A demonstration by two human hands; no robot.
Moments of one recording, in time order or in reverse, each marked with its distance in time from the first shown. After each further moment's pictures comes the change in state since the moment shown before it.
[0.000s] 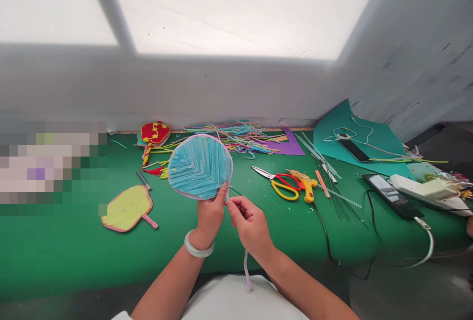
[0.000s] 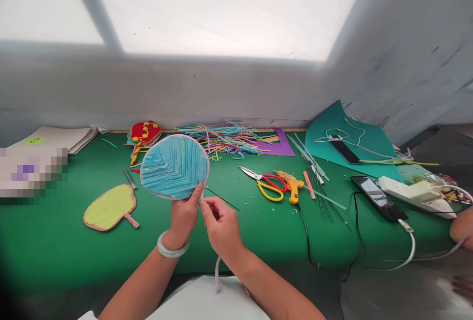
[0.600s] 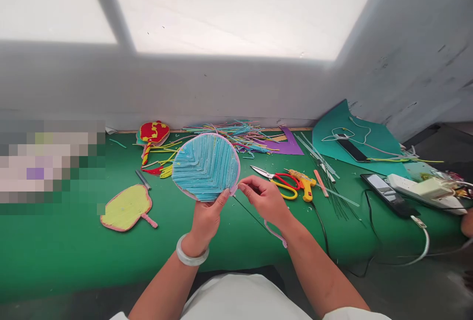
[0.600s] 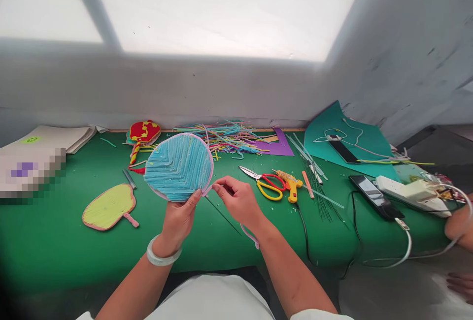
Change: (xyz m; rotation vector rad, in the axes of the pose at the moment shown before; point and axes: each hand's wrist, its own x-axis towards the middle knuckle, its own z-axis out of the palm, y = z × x) left_hand -0.005 0.005 -0.009 -0.301 -0.179 -0.042; right_hand 0.041 -0.030 -0.050 -0.380 -0.152 -0.207
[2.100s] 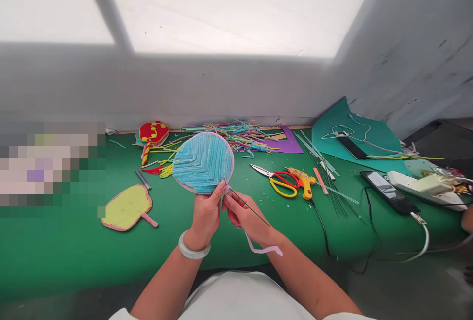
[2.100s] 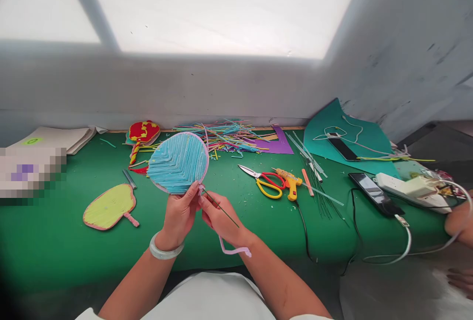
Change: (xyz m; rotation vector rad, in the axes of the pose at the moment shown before) left_hand 0.005 0.012 0.013 -0.102 0.085 -0.123; right_hand -0.017 0.007 0.047 0.407 -0.204 0.229
